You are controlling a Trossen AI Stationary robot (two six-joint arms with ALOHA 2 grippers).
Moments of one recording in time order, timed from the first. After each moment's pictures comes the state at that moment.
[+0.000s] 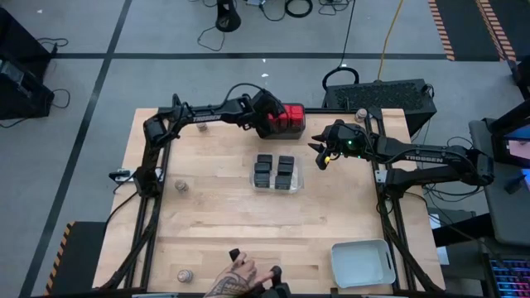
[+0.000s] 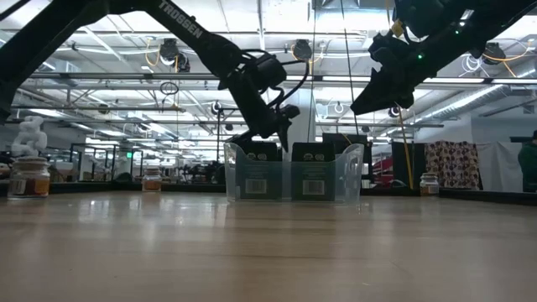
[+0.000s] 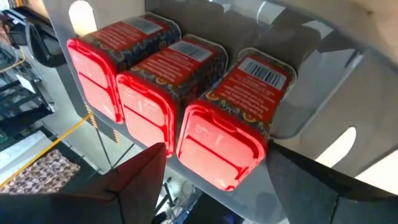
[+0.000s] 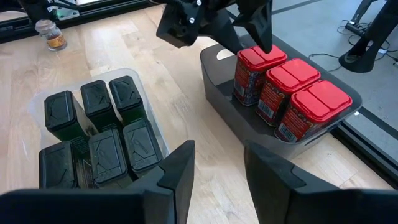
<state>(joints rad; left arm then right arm) 0.50 2.06 1.58 -0.37 -0.19 1.89 -0.34 1.02 0.60 -0.09 0.13 0.14</state>
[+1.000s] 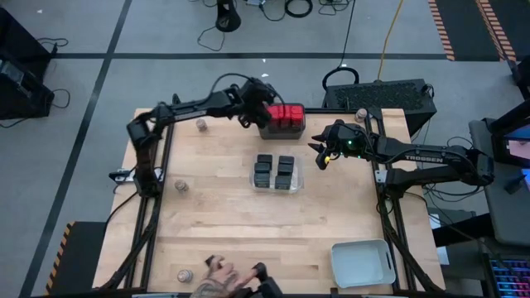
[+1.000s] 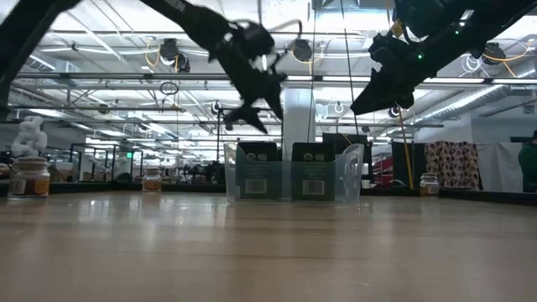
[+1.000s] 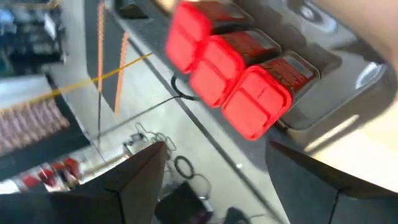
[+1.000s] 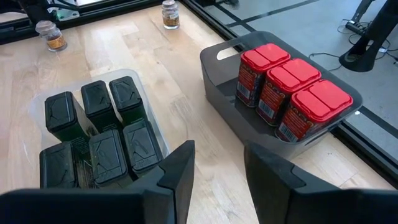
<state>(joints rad) 0.52 1.89 1.58 -0.43 -0.14 1.58 -0.34 1.02 0.60 -0.09 0.13 0.14</state>
